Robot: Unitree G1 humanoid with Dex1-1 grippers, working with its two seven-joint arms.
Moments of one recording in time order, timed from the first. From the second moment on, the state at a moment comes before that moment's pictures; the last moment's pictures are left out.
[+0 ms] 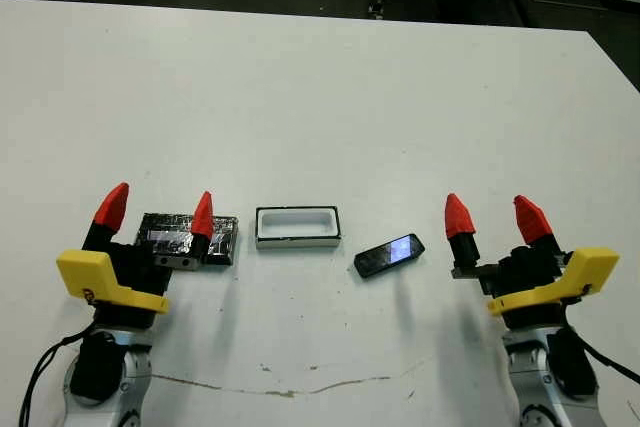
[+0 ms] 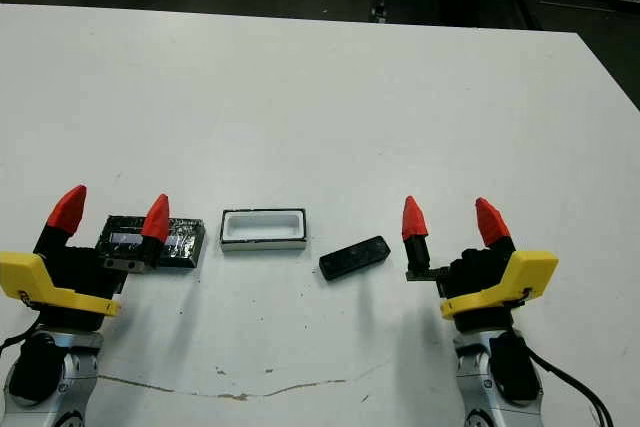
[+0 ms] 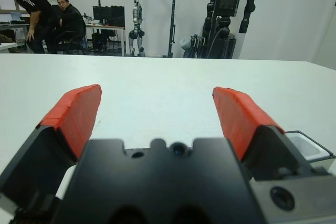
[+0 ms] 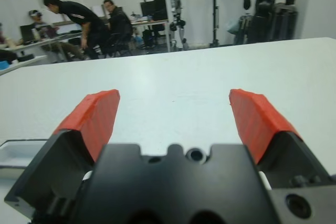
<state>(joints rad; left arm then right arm) 0.31 0.15 0.07 -0.41 -0.21 -0.11 -0.16 0.24 -0.15 -0.11 -0.38 0.37 0.03 0.27</state>
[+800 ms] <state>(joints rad) 0.33 0.13 0.06 -0.43 -0.19 -0.11 -0.14 -0.53 -0.81 0.01 0.08 0.36 0.11 1.20</state>
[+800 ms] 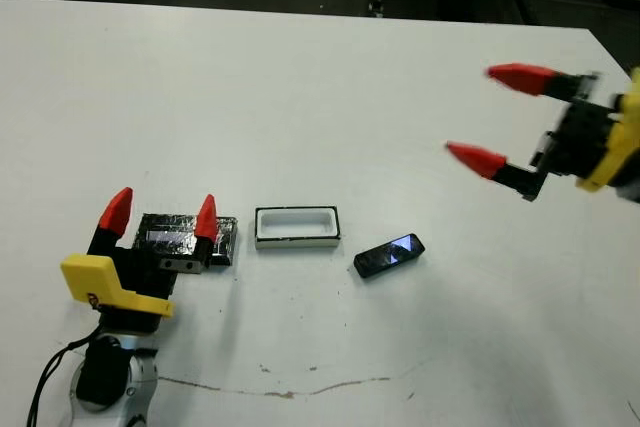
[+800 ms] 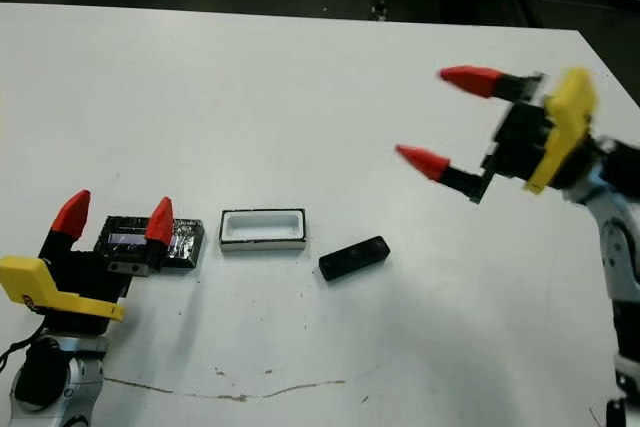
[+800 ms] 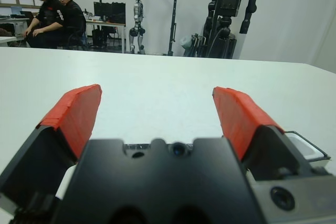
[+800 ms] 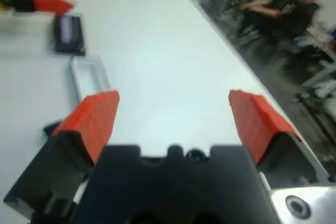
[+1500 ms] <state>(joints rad) 0.33 0.13 0.06 -0.45 -0.19 -0.10 -0.14 -0.70 -0.78 0.36 0.12 0.15 0.20 1.45</state>
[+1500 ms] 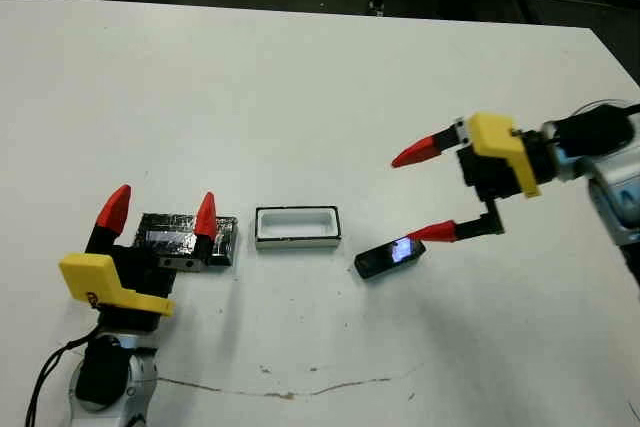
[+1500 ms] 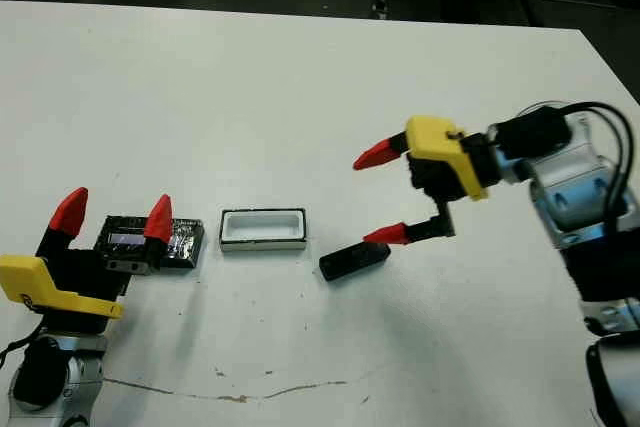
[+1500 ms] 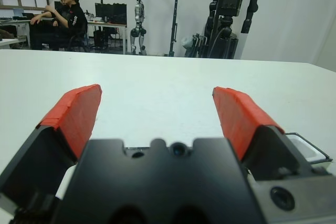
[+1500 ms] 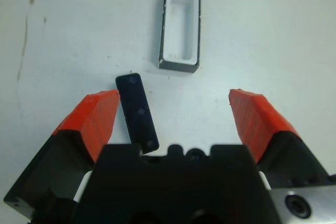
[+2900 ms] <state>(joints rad) 0.35 0.13 0.06 -0.46 -0.18 -0.10 -0.14 -0.59 -0.66 0.46 0.21 0.07 0.07 1.48</state>
